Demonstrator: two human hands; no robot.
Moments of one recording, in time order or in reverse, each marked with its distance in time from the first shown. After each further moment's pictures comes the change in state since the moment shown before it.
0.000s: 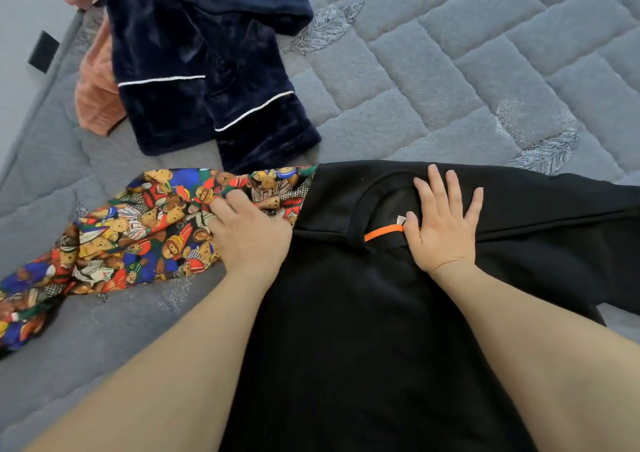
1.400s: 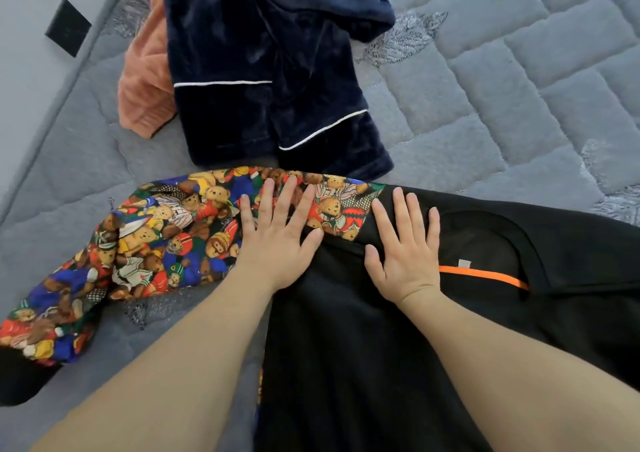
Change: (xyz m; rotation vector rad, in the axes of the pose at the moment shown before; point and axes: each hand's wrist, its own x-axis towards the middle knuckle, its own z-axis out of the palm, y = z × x) left_hand 0.100 -0.087 0.037 0.278 -0.245 0.630; right_hand 0.025 -0.147 0.024 -0.068 -0.025 -0.219
